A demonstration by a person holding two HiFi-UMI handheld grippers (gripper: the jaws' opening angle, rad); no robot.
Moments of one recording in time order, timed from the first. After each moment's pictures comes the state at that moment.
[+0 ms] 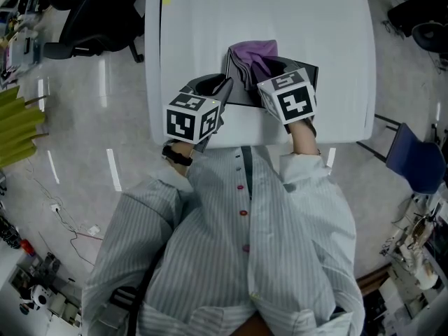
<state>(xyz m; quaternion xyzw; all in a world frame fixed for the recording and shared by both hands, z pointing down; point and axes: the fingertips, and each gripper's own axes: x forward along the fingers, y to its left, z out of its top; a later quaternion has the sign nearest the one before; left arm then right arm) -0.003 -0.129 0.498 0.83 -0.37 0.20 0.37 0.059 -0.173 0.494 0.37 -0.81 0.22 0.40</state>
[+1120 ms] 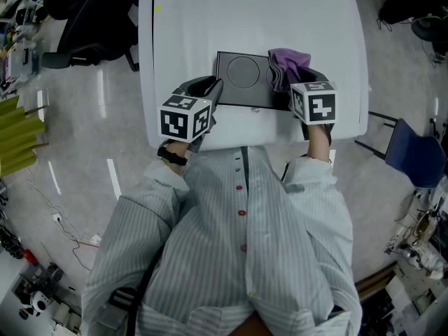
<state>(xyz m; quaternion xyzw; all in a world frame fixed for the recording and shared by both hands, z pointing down) 0.002 -0.127 0.495 0.83 -0.38 0.21 0.36 0.189 -0.160 0.490 0.49 -0.73 0.26 0.41</state>
